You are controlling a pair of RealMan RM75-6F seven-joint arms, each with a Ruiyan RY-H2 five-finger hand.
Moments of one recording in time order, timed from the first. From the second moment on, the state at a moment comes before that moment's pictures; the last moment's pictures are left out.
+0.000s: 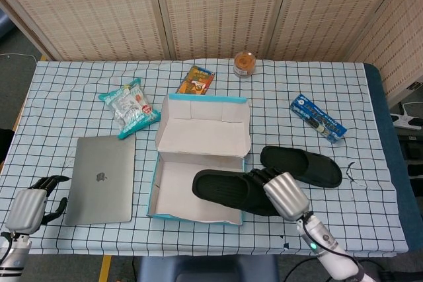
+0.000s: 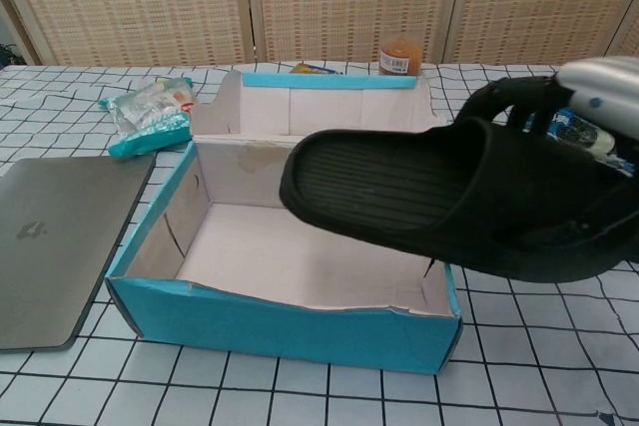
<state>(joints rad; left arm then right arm) -0.13 -1.24 -0.02 -1.48 1.51 1.43 -0.04 0.36 -1.36 0.10 -1.86 -1.60 1.10 -0.37</state>
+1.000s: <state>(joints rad) -0.13 -1.23 -0.02 -1.48 1.50 1.42 -0.04 0.68 -1.70 0.27 -1.83 -1.16 1.01 -0.59</state>
